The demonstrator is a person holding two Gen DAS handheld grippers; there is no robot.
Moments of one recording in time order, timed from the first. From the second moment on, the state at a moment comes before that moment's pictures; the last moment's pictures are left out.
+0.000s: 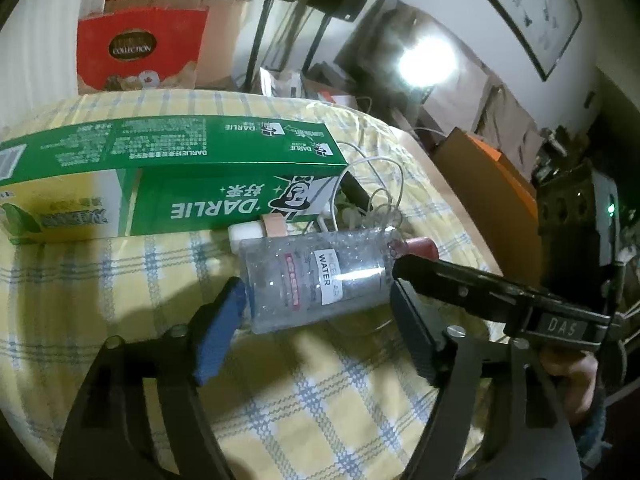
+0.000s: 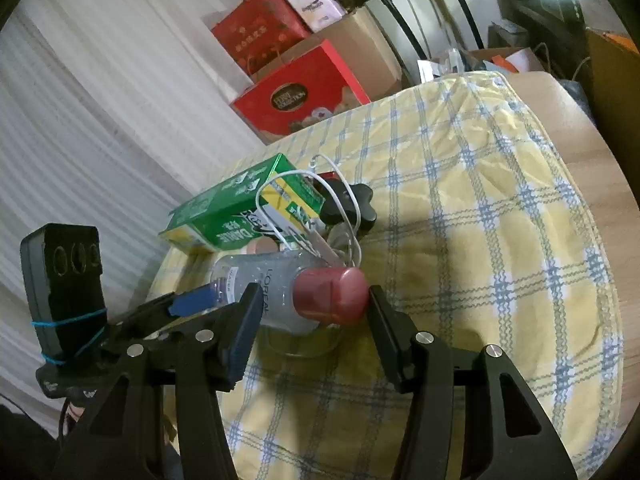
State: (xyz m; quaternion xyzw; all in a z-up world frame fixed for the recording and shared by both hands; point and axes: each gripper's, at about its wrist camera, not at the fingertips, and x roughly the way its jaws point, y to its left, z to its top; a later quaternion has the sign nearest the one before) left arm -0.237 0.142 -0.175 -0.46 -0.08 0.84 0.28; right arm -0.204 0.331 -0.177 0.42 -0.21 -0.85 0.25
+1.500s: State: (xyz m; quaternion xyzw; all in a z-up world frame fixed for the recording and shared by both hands) left arm -0.259 0.114 -0.175 -0.47 -0.13 0.82 0.30; right arm -0.195 0.340 -0.172 0.43 -0.20 -0.85 0.24
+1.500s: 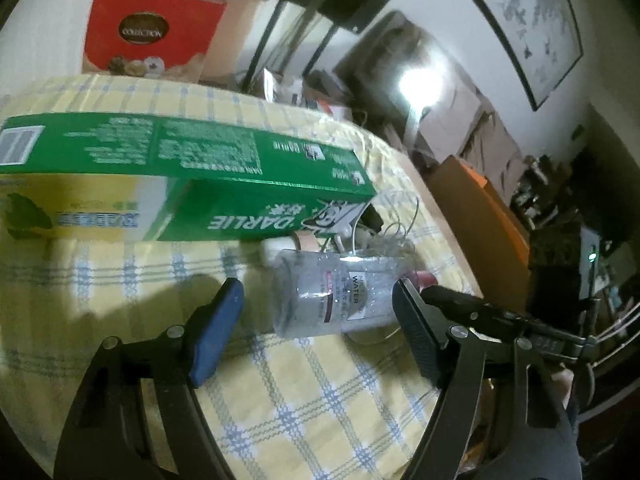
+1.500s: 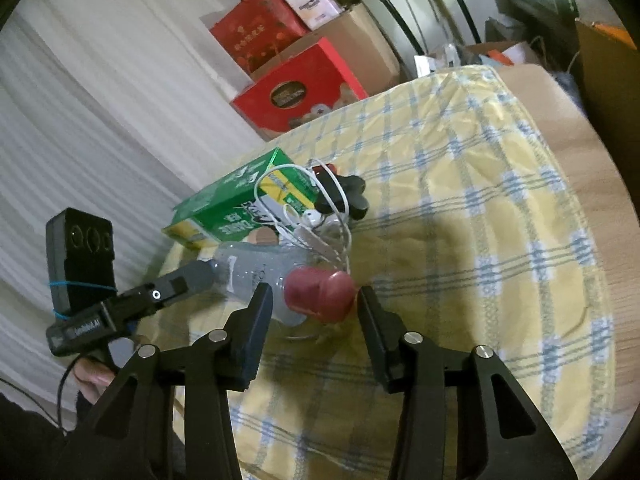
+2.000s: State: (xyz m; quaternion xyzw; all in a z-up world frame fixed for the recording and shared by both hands) left arm -0.257 0.138 -0.177 -0.46 -0.09 0.82 0.32; right arm -0.199 0.327 -0.174 0.43 -0.18 -0.85 0.24
